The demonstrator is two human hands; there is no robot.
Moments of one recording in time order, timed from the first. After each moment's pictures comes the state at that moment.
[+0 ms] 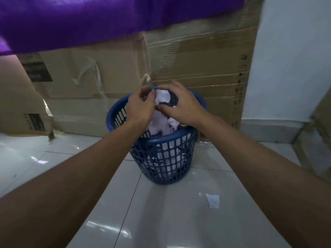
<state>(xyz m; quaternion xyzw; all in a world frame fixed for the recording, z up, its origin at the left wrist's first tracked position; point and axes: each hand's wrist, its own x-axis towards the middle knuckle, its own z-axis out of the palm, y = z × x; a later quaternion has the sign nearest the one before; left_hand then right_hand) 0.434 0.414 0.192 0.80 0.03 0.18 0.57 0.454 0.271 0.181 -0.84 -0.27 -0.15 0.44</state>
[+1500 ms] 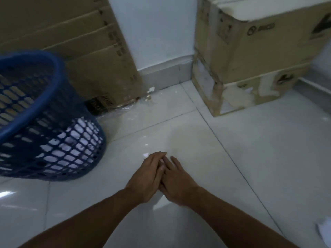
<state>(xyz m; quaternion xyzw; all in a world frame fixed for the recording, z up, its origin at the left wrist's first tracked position) 0.301 0.260 -0.075 0.87 -0.37 -0.17 0.27 0.226 0.124 -0.123 -0.99 -0.12 0.01 0.10</state>
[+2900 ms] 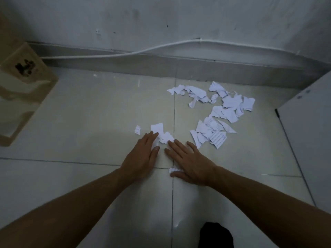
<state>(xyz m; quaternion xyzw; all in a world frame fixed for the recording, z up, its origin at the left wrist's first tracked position) 0.016 0.022 -0.097 0.53 -0.77 -0.31 0.15 -0.207 0.052 -0.079 -0.87 0.45 0.12 0.13</state>
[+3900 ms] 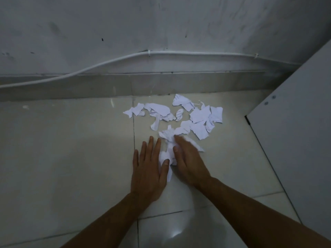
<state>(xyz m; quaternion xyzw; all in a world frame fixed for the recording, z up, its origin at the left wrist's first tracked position) -0.138 -0.029 -0.119 0.52 -0.80 -0.22 0.18 -0.296 -0.010 -0.107 -0.58 0.70 -0.31 0.26</state>
